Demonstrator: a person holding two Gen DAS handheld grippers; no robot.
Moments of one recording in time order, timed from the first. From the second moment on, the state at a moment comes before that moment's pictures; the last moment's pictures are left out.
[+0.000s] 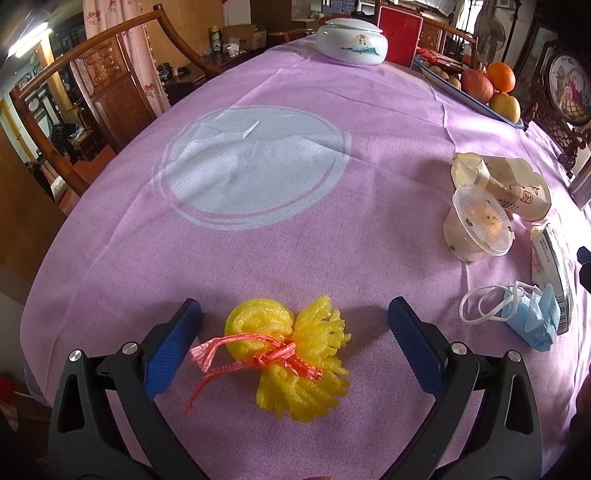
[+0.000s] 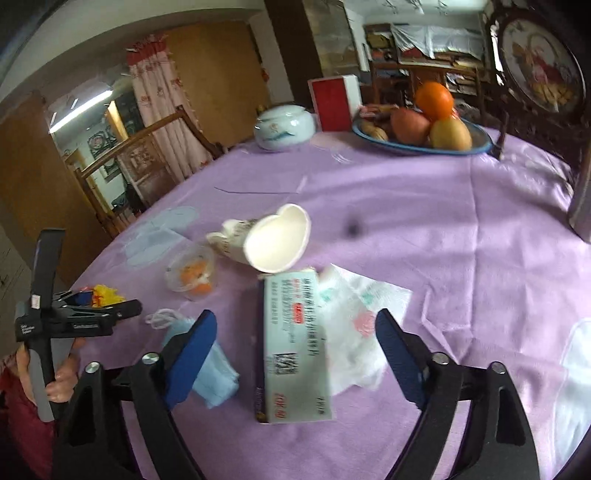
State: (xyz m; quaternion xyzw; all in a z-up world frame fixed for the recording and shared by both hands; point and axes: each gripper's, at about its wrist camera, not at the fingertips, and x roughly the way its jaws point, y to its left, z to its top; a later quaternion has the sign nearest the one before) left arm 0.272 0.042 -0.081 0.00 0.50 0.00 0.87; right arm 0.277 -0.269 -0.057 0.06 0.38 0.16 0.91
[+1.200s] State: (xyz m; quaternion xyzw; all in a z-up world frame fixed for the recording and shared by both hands) left arm 0.219 0.069 -0.058 -0.07 0.40 0.01 0.91; right arm 0.266 -0.285 -0.053 0.07 0.38 0.13 0.91
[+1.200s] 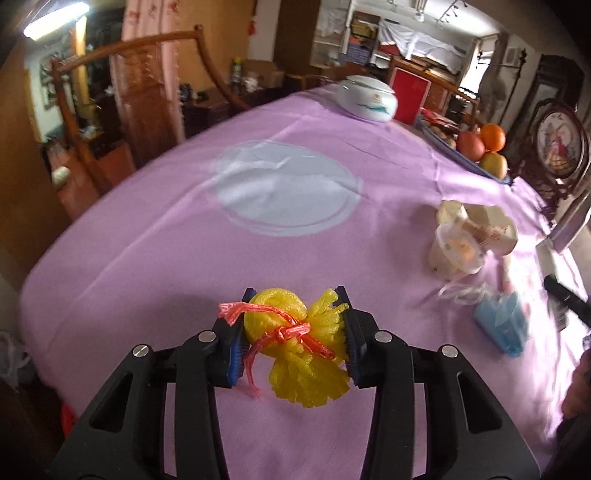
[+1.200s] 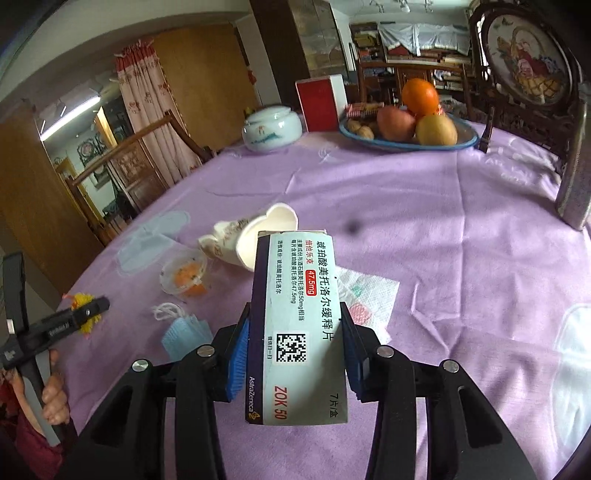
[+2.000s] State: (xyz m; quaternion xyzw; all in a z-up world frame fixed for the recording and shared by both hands) left arm 0.004 0.202 -0.065 -0.11 0.35 0.17 0.91; right arm 0.210 -0.295 -0.041 0.07 0.32 0.10 0.94
